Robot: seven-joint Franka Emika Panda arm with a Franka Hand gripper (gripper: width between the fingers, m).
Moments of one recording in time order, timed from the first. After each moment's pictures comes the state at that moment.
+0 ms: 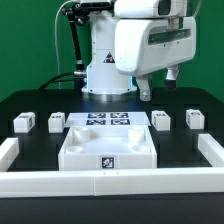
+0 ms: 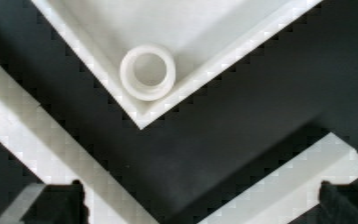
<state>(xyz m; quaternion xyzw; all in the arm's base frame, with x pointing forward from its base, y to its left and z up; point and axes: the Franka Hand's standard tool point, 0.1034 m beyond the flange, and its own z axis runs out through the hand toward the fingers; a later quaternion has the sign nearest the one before) 0.564 0.056 0.122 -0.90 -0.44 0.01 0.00</state>
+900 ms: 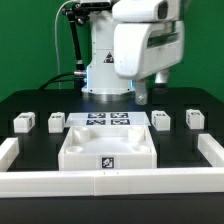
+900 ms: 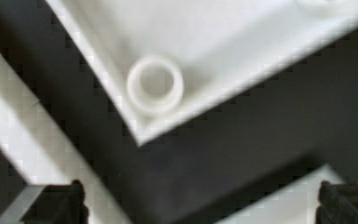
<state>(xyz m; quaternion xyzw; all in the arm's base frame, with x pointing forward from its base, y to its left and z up) 0.538 0.028 0.100 -0.84 -0.55 0.02 0.00</state>
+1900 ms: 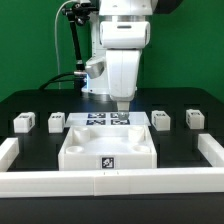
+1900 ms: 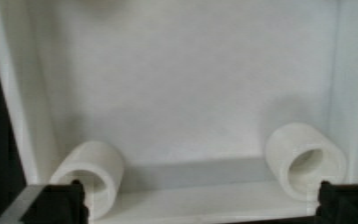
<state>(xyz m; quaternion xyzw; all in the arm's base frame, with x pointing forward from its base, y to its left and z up) 0.507 -0.002 0.075 -0.74 -0.68 0.00 0.00</state>
